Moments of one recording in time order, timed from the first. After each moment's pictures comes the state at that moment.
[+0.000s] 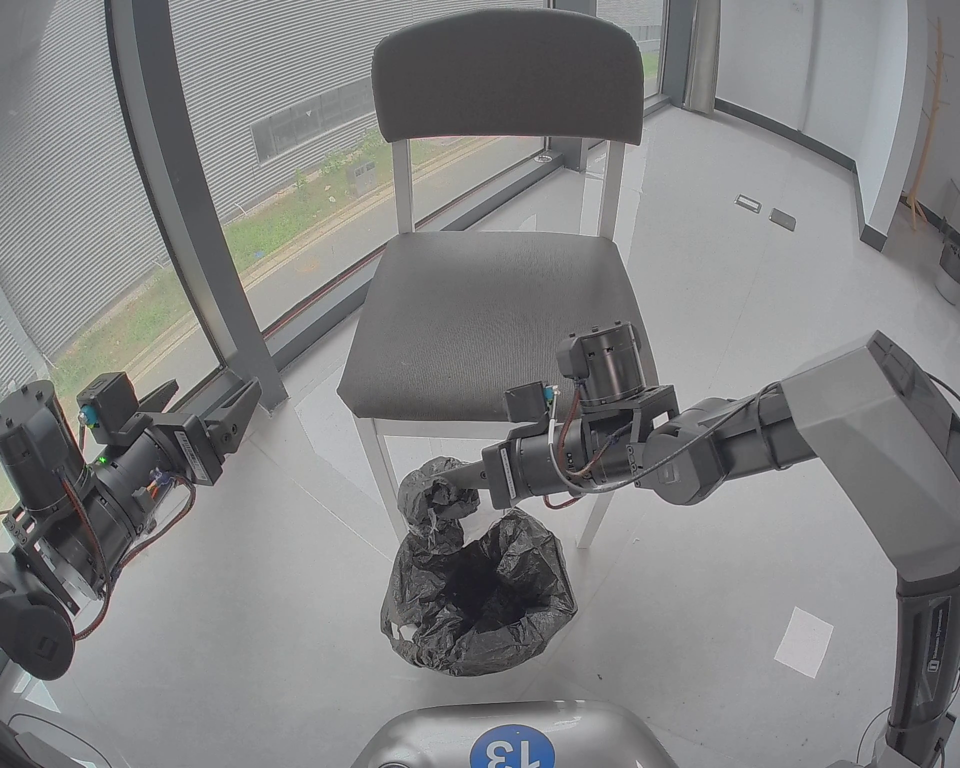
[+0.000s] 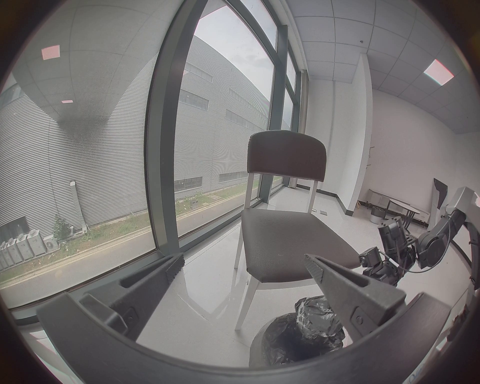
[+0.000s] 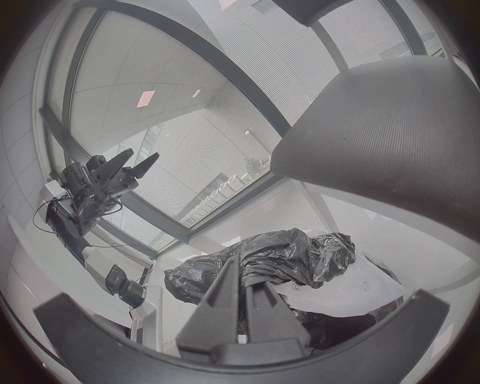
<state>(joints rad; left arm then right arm) -0.27 1.47 -0.39 -1.08 0.09 -0.08 0.59 2.30 -1.53 -0.26 0.68 0.20</state>
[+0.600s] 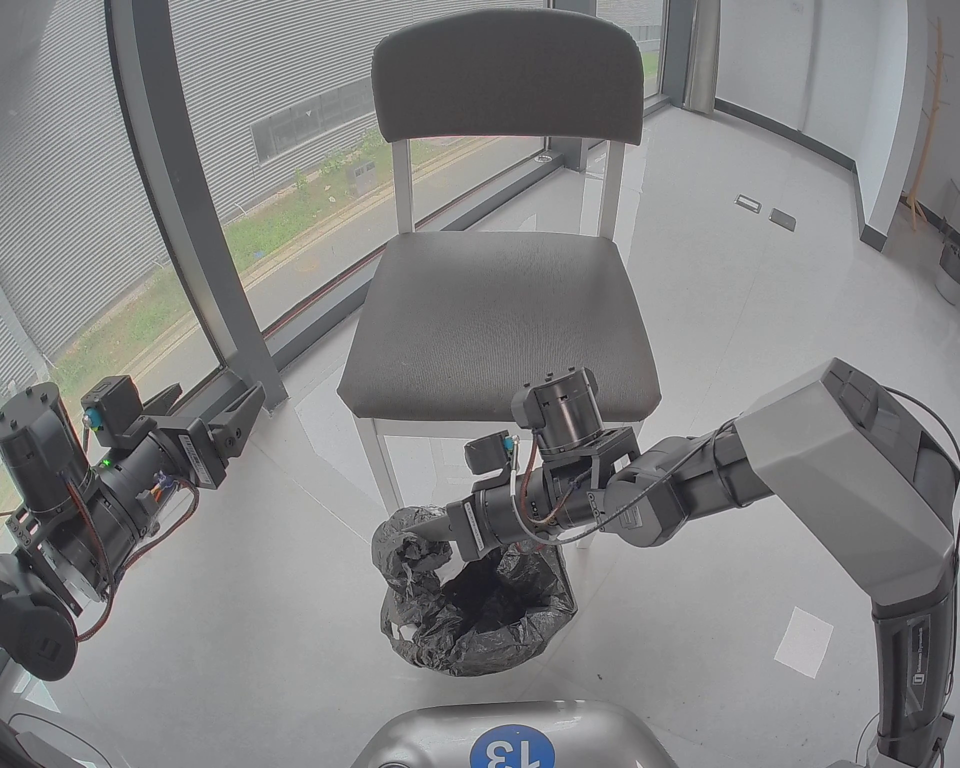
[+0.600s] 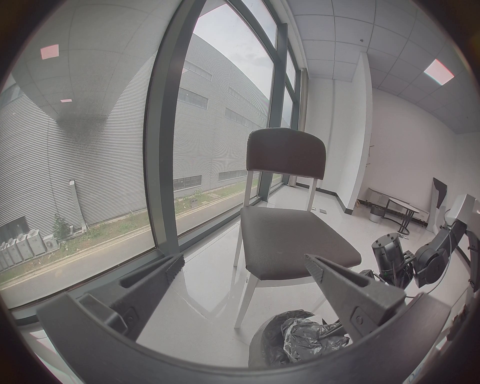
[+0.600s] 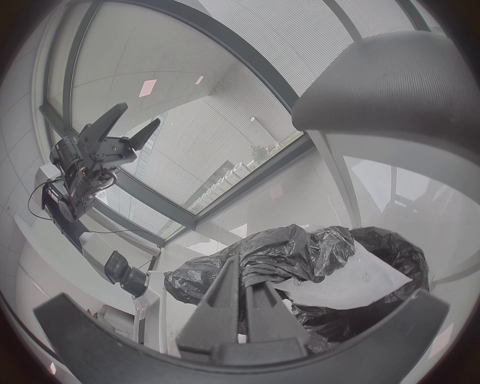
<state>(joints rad) -0.28 1.48 -0.38 -1.08 0.09 -0.08 0.66 2.36 -1.52 -0.26 0.68 0.19</state>
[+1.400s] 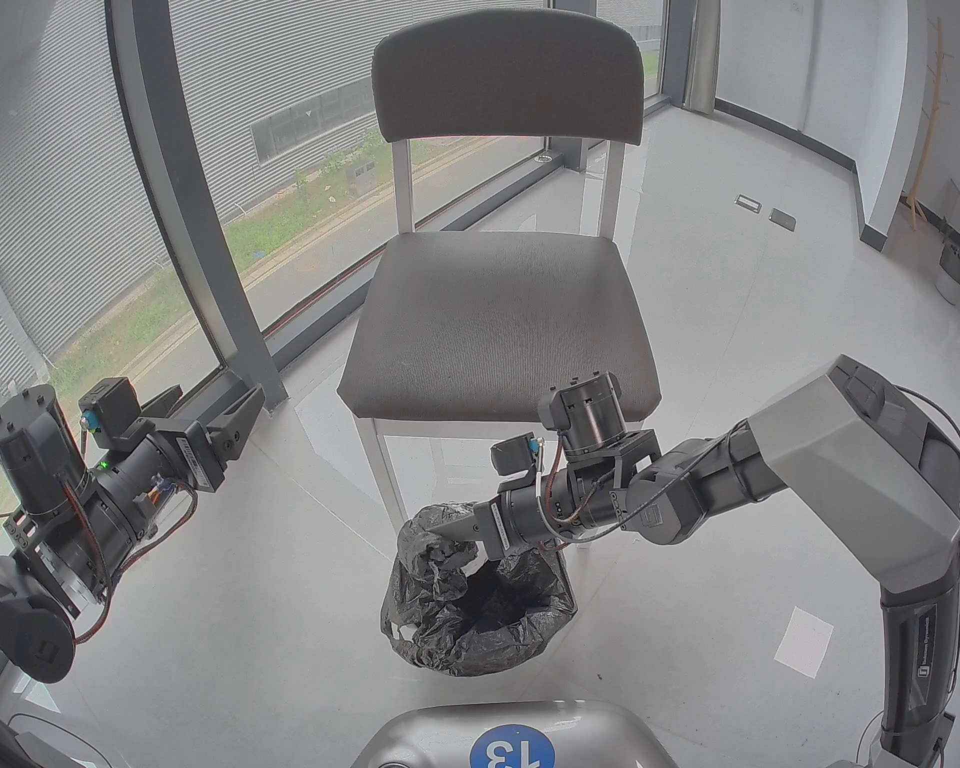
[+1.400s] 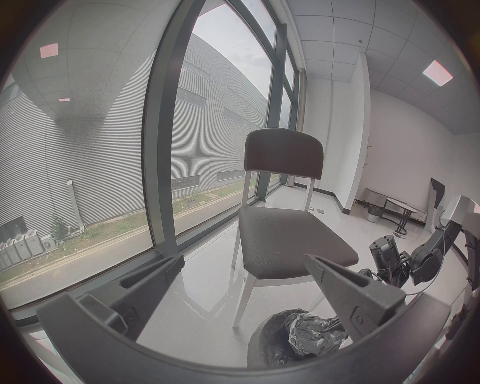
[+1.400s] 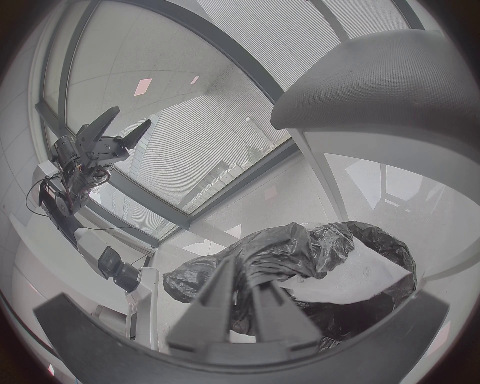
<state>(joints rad) -0.27 1.46 -0.38 -1.08 0.07 -0.08 0.62 2.34 -1.44 -0.29 0.67 0.16</state>
